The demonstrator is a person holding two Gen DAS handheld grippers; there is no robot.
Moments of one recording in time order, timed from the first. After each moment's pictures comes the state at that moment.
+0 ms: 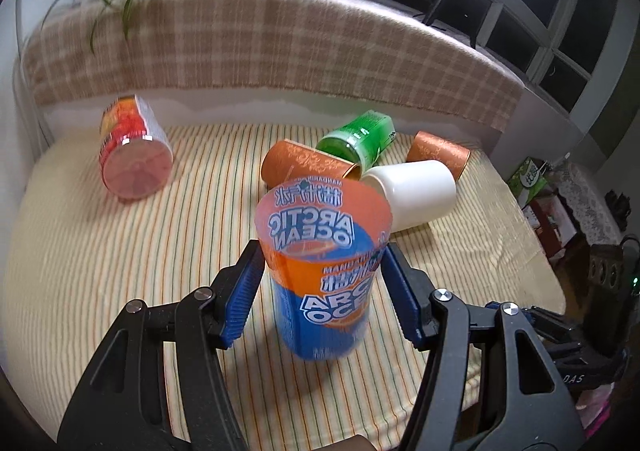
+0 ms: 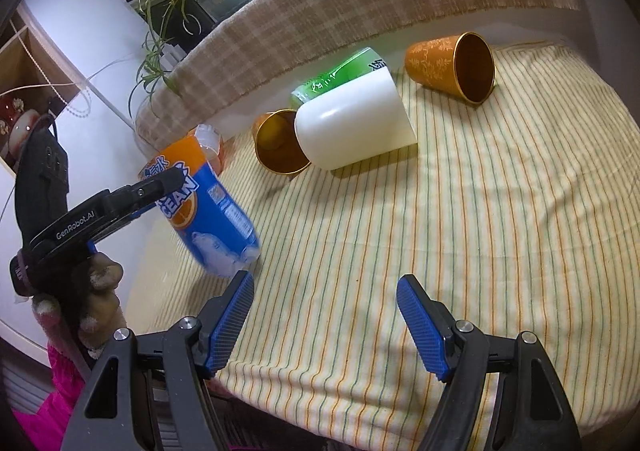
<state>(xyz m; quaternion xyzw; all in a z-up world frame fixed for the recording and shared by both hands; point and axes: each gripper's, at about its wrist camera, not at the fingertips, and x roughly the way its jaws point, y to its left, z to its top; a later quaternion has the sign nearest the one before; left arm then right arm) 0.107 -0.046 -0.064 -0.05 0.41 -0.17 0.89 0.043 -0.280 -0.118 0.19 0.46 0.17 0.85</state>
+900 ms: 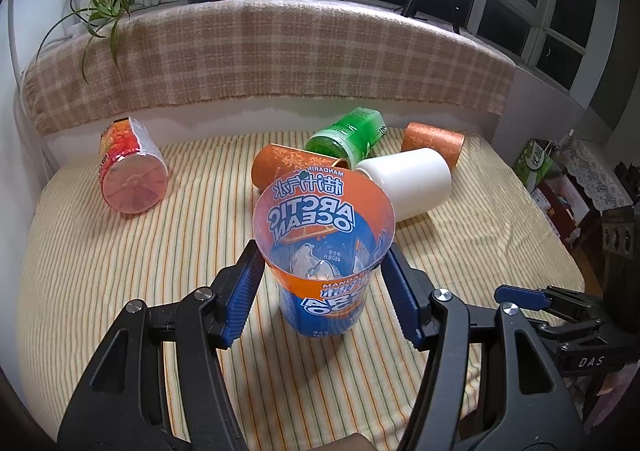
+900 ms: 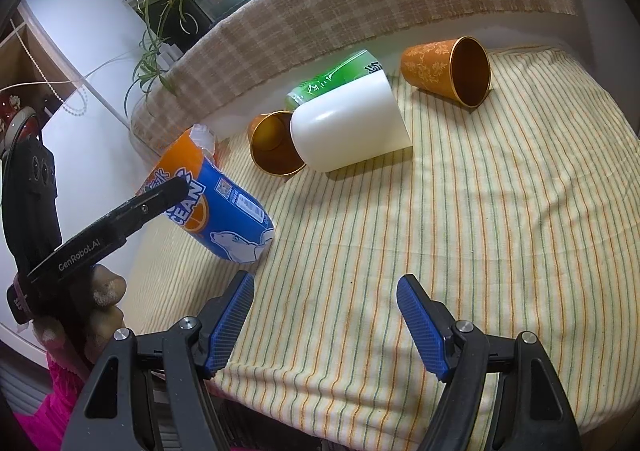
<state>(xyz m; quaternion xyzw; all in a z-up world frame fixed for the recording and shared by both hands) 0.094 -0.061 -0.066 0.00 0.40 -0.18 0.90 0.043 -0.280 -0.118 0.19 0.46 0.16 0.85</state>
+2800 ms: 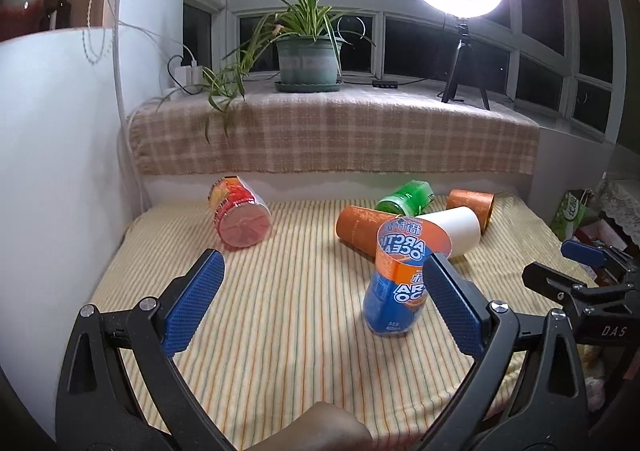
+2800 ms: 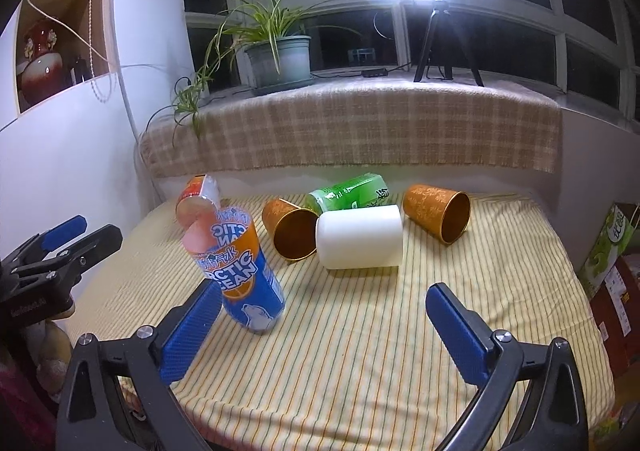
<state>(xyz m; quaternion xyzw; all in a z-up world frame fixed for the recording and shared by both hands) 0.003 -0.009 -0.020 0.01 0.25 -0.06 0.97 0.006 -0.241 -0.043 0.04 0.30 0.10 0.95</state>
